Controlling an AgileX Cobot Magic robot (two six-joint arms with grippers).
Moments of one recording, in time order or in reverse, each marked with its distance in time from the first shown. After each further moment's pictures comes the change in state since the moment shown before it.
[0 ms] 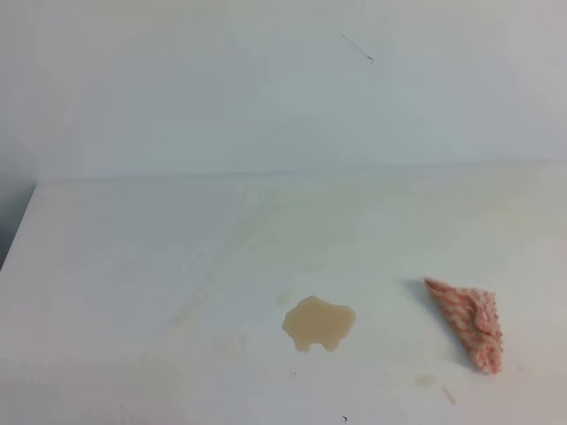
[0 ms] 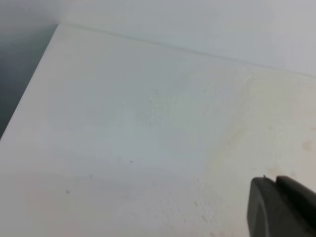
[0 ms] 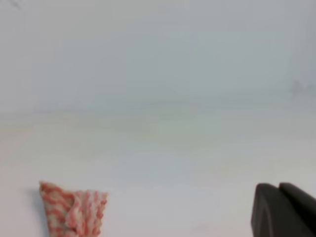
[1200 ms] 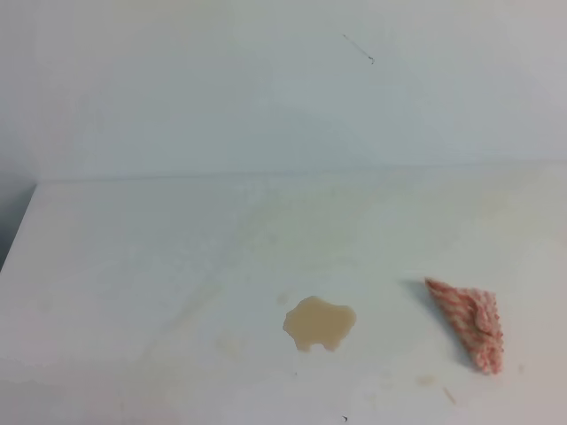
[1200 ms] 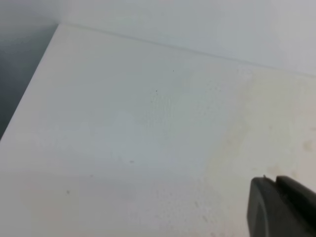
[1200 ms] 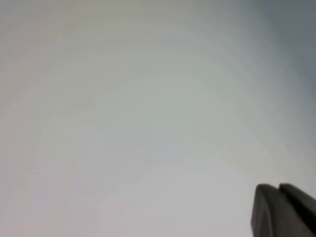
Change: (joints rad) left arm 0.000 0.000 0.000 0.000 0.000 0.000; right arm 0.000 0.000 -0.118 0.112 -0.782 0.015
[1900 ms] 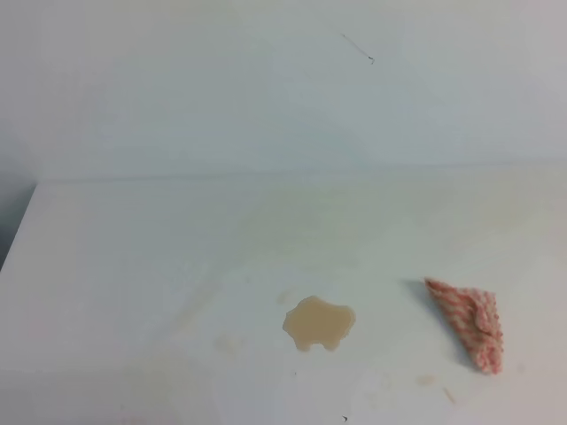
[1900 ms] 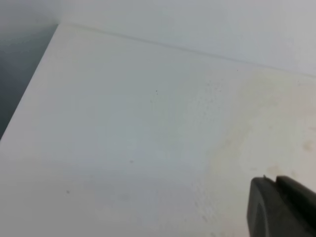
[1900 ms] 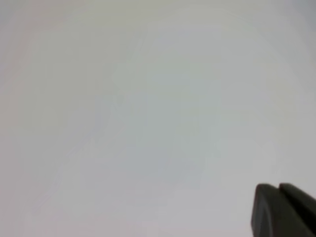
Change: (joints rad) left arm 0.000 0.000 0.000 0.000 0.000 0.000; right arm 0.000 0.355 -0.434 -0.079 0.329 0.114
